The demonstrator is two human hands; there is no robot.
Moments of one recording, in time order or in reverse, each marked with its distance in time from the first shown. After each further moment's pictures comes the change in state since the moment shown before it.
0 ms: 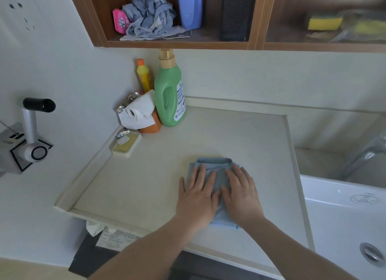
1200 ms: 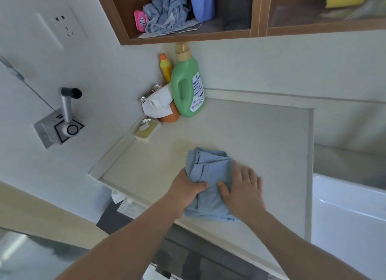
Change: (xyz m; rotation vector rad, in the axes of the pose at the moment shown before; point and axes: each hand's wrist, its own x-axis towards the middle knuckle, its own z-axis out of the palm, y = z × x) left_hand -0.031 0.016 -0.039 -1.147 0.103 -0.569; right_hand -0.006 0.021 -0.015 -0.045 -0.242 -0.030
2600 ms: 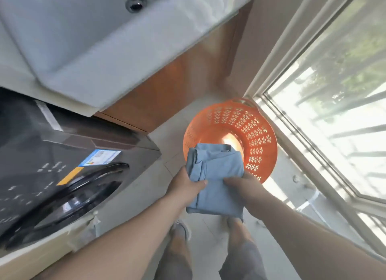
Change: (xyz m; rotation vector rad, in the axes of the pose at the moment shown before) left_hand -0.313 -0.398 0.261 0.813 -0.962 -0.140; right_hand -0.567 0.243 0.270 1.599 0.306 1.217
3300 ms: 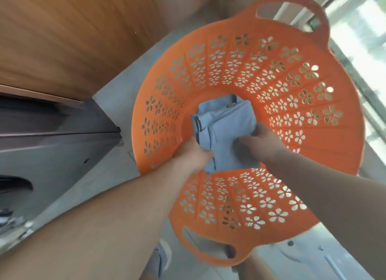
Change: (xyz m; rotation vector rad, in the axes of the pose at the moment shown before) left_hand 0.351 -0.090 0.158 0.398 -0.103 -0.053; right_hand 0.371 0.086 -0.109 -0.475 0.289 -0.014
